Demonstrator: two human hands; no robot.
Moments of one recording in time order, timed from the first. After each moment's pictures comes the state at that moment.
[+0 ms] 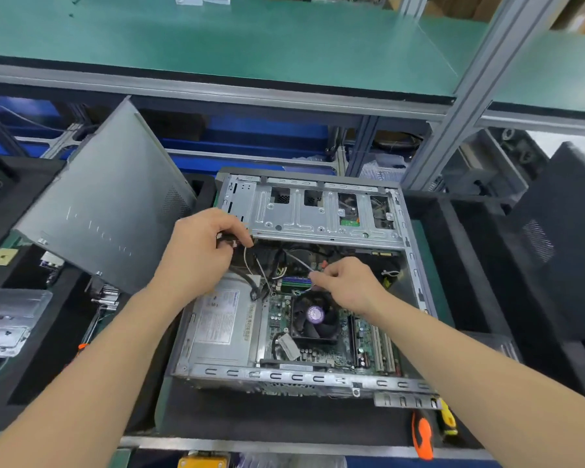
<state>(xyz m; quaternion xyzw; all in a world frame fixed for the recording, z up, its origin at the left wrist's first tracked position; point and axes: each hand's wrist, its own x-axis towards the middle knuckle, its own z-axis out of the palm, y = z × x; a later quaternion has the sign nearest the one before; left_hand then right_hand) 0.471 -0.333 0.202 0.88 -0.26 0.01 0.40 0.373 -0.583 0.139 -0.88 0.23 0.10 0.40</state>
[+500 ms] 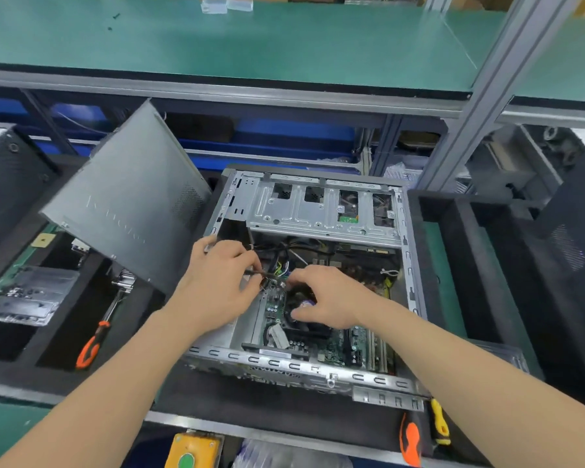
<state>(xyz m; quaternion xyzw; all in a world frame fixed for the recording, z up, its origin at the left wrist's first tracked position) 0.414 -0.348 0.167 0.93 -0.33 0.05 0.14 0.363 -0.582 0.146 -0.95 -0.10 0.18 0.25</state>
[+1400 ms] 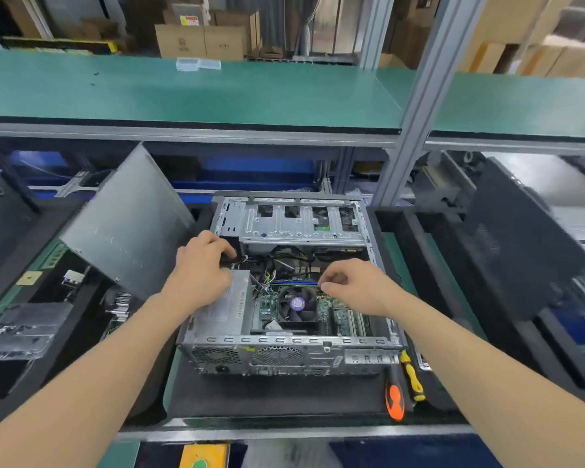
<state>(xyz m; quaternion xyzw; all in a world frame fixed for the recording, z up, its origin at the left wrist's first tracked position) 0.437 -0.325 0.195 0.94 -0.25 -0.02 0.21 0.287 -0.598 0.211 -0.94 0.12 0.09 0.32</state>
